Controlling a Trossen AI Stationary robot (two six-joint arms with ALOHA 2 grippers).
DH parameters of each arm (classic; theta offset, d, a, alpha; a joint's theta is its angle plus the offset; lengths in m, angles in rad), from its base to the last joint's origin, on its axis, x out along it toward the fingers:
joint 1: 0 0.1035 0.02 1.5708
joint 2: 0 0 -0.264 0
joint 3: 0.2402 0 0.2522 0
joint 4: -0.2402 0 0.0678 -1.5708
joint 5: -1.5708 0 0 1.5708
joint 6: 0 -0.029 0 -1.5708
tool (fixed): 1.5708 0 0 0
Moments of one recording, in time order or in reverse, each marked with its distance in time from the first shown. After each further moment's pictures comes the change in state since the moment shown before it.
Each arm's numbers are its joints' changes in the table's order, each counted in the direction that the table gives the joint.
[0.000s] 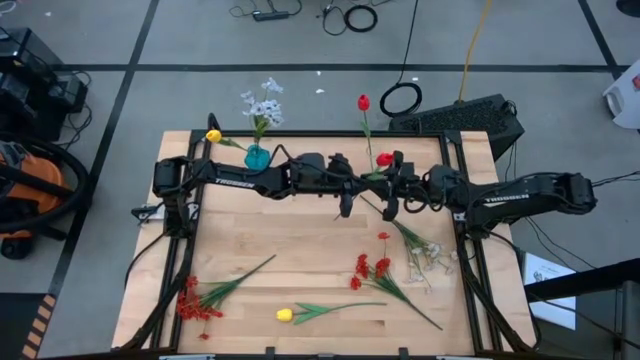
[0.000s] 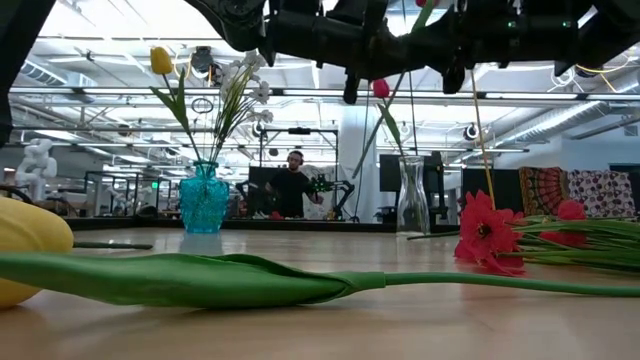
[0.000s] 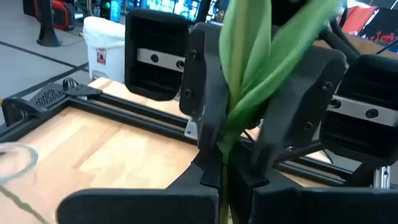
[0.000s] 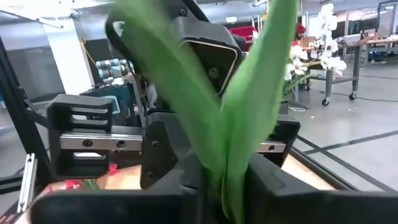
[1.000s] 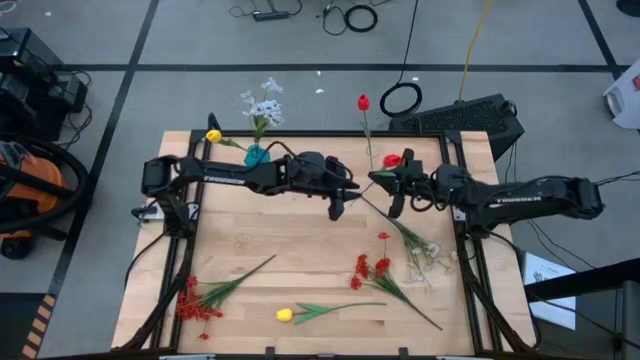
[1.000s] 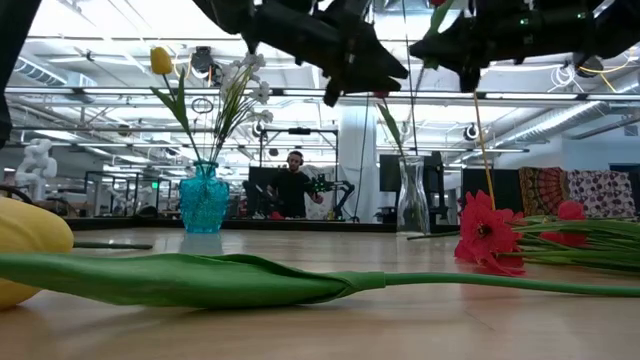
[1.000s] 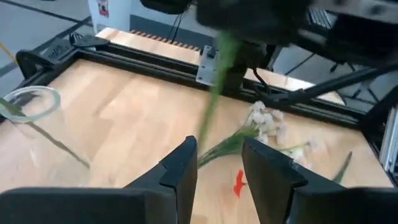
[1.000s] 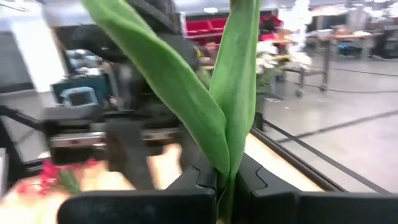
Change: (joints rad) left arm 0.002 0.079 0.000 -0.320 -0.025 -0.091; right arm -0.004 0.131 0.001 -0.184 -0.087 0.017
